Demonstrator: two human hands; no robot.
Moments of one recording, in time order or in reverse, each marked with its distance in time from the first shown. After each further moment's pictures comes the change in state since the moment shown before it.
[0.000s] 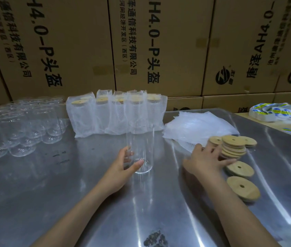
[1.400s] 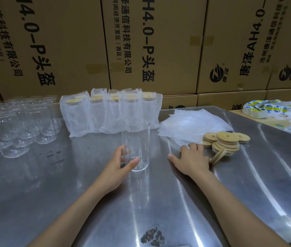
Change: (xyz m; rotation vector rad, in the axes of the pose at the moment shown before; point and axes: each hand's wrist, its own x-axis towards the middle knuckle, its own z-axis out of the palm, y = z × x) left_hand -0.002 0.004 0.000 0.038 -0.008 -0.007; right_hand 0.010 0.004 0.024 0.016 0.039 -0.233
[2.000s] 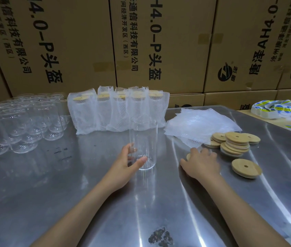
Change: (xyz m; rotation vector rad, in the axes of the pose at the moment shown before) left_hand -0.001 0.000 -0.001 -0.015 -0.013 0.004; right_hand -0.008 -0.002 0.001 -0.001 -0.066 0.094
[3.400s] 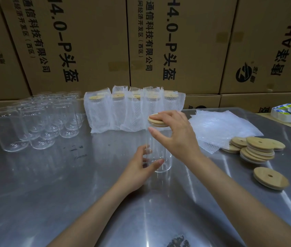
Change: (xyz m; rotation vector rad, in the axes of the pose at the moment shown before) left_hand -0.002 0.008 0.001 -0.045 0.033 -0.016; right_hand -0.010 -0.096 -0.041 0.620 0.536 -0.837
